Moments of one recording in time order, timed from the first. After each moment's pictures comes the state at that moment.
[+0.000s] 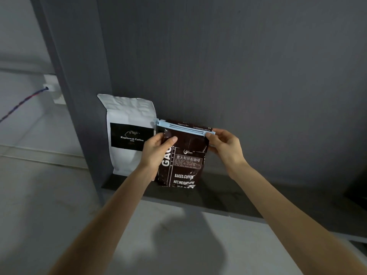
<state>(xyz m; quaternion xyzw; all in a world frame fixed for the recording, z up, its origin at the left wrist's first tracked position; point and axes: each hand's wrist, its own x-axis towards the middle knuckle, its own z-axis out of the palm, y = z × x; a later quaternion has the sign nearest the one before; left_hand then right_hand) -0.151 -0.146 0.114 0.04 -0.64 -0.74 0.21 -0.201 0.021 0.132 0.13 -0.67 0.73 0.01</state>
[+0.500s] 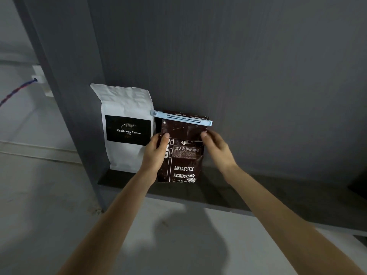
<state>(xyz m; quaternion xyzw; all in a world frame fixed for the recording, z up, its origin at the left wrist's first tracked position) -0.157 -0.144 0.086 0.08 -0.70 -0.68 0.22 -0.202 0.016 0.100 0.12 -0.75 0.65 -0.04</state>
